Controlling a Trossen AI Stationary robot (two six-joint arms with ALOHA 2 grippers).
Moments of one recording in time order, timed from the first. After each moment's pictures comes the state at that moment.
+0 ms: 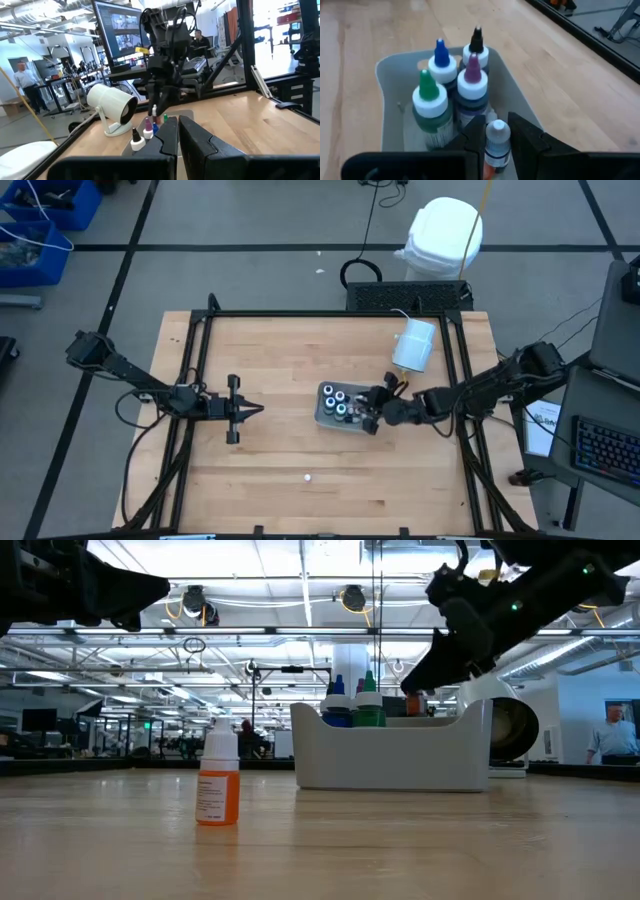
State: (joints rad) left arm -0.43 0.90 0.04 1.00 -0.42 0.26; right arm 0.26 1.38 0.59 0.15 0.62 0.35
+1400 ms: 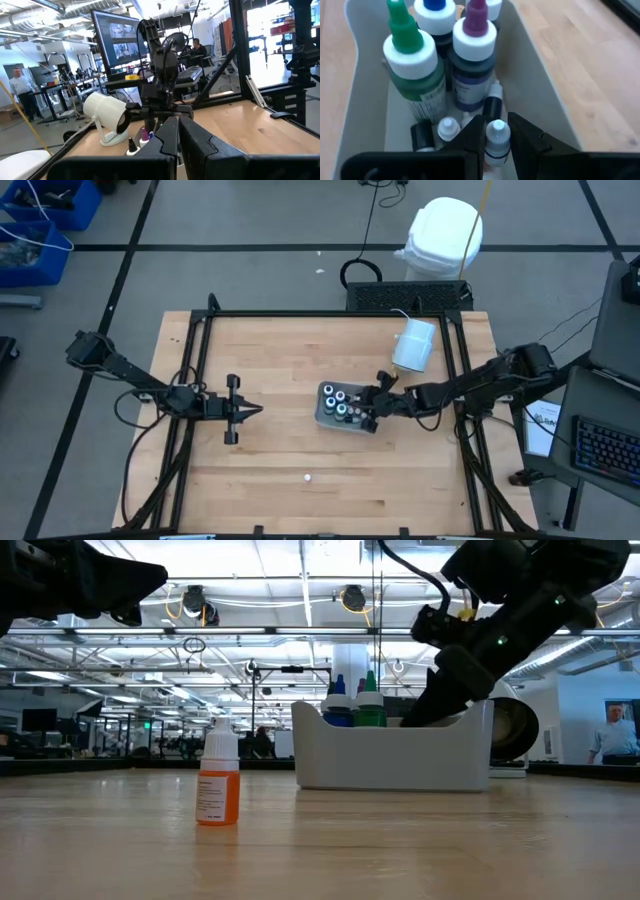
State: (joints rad) left arm -0.43 0.90 0.04 1.05 -0.39 0.27; right arm 0.15 1.48 0.59 0.14 0.45 0.25
